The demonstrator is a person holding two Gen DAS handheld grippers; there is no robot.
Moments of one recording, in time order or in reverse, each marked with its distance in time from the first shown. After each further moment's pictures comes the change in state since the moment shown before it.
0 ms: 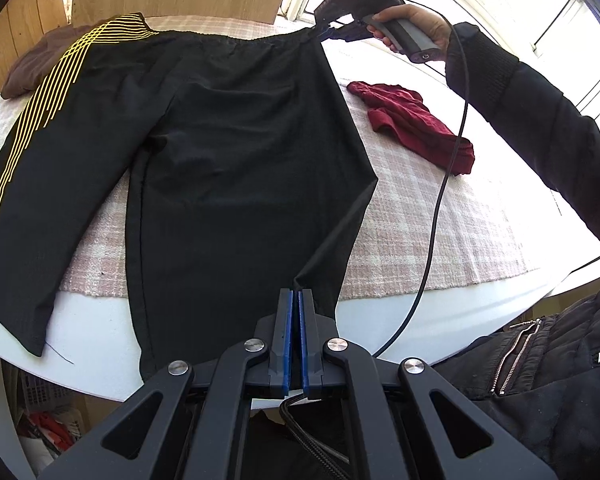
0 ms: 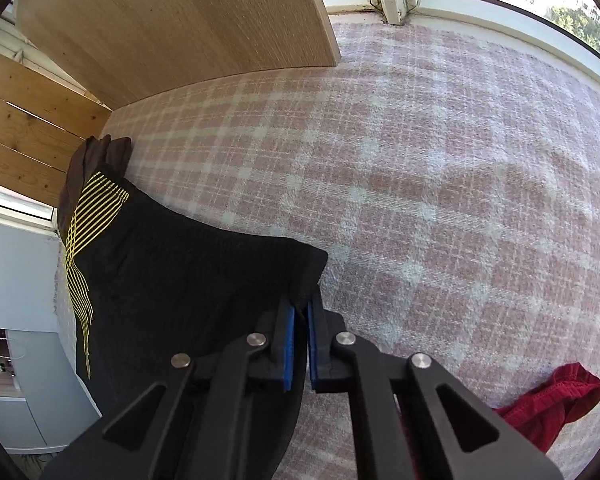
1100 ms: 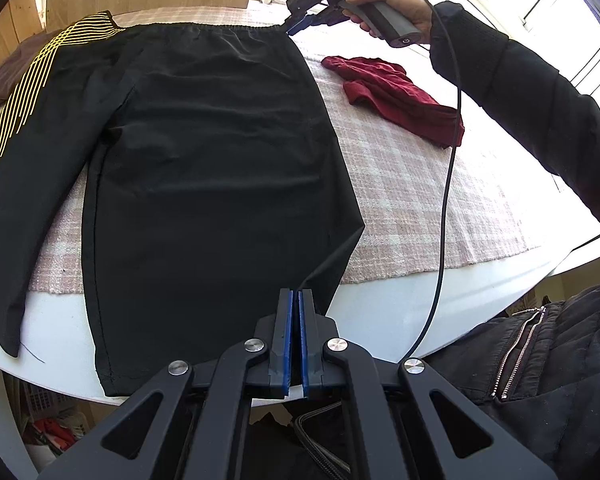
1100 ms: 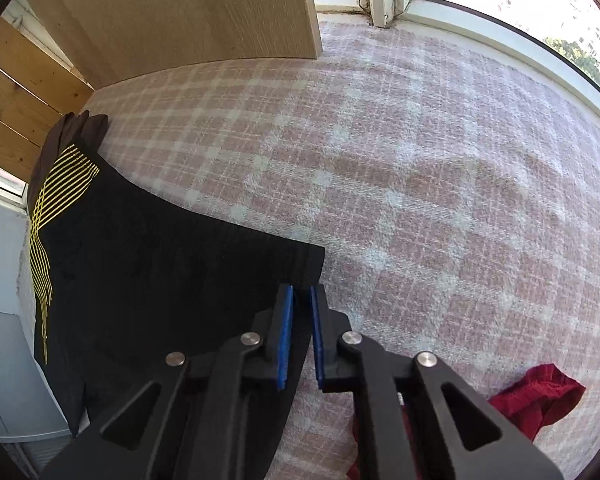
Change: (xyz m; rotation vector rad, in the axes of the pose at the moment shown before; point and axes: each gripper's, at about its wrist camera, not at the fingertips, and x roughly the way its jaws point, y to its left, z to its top) left arm 0.031 -0.038 -0.005 0.067 0.062 -0.006; right arm 0.012 -0.010 -0.008 -0.082 0.012 -0.147
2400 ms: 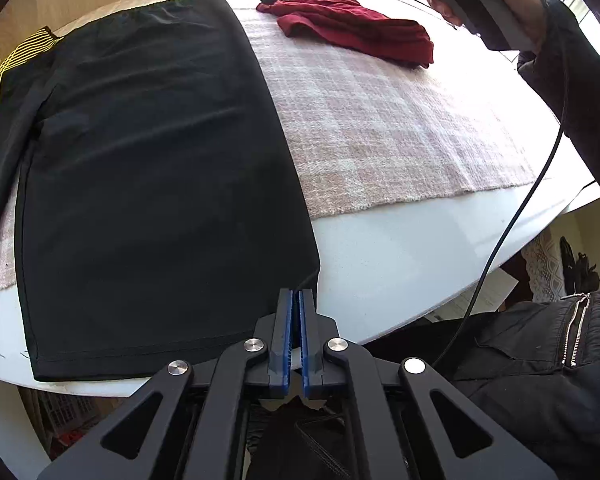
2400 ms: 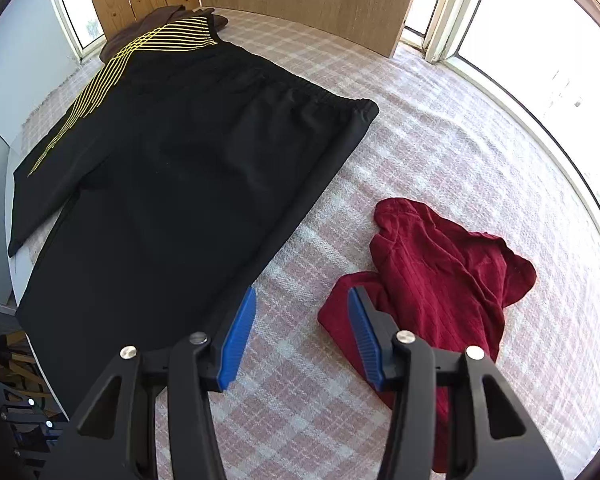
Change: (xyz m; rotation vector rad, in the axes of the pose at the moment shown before) left arm 0.038 -0.057 -0.031 0.130 0.100 0.040; right arm -0.081 0.043 -0.186 -0.392 -0.111 -0.139
